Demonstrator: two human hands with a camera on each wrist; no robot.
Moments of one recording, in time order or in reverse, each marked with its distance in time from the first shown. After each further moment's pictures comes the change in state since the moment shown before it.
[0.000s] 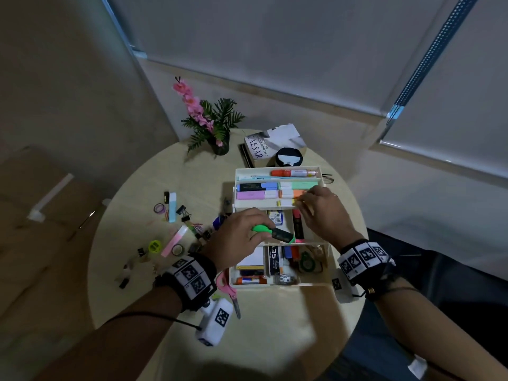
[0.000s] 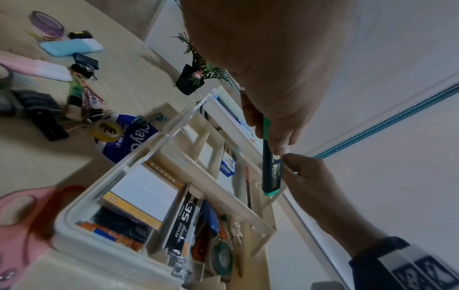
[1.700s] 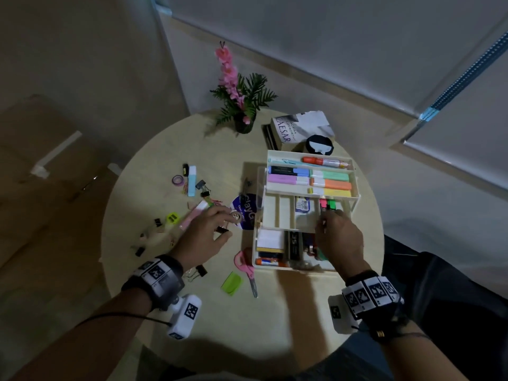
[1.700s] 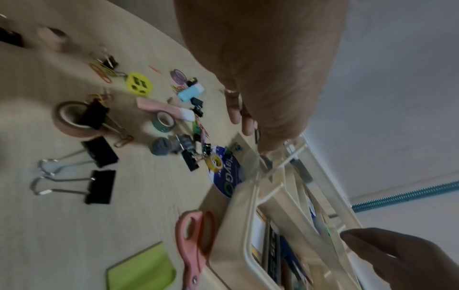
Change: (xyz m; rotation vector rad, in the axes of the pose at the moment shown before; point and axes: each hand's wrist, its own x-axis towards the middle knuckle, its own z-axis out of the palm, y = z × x) left_hand -0.116 -0.106 -0.047 0.048 0.072 -0.262; right_hand -0.053 -0.089 0.020 -0.132 -0.132 0.420
